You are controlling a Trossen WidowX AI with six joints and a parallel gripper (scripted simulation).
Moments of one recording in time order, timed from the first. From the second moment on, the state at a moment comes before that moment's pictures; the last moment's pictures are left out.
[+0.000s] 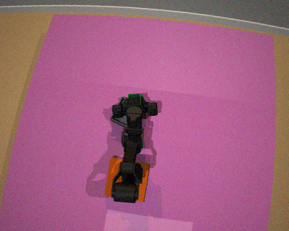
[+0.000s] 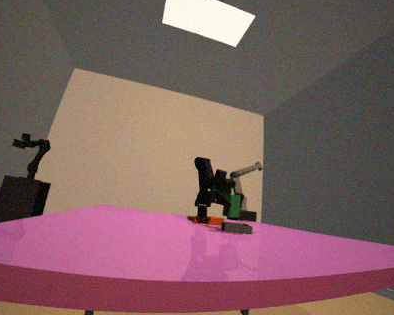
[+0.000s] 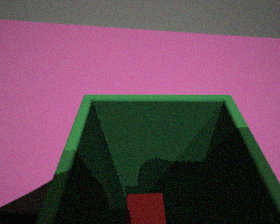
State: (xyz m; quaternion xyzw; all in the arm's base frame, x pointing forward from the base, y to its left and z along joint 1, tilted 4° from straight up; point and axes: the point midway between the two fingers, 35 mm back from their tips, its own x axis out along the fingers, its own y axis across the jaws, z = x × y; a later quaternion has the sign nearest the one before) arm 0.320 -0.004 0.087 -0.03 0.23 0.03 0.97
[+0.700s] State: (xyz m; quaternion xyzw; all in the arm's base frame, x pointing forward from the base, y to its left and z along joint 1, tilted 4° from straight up) arm 0.330 0.047 0.089 -0.01 0.23 0.06 0.97
